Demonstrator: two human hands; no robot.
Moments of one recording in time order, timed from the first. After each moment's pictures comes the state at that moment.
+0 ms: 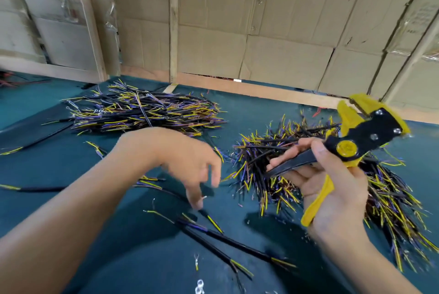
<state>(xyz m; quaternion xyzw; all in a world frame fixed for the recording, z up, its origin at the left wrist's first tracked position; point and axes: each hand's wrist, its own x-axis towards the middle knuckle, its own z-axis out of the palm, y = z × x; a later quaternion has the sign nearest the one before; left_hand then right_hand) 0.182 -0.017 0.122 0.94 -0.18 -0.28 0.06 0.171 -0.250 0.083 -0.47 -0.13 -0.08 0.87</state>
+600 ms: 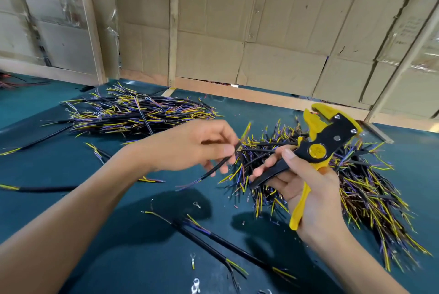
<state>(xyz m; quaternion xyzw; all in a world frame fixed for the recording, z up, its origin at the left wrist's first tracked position) 0.170 -0.016 0.113 0.81 -0.24 -0.06 0.53 0.171 -0.245 0.070 -0.52 -0.18 -0.01 0.84</state>
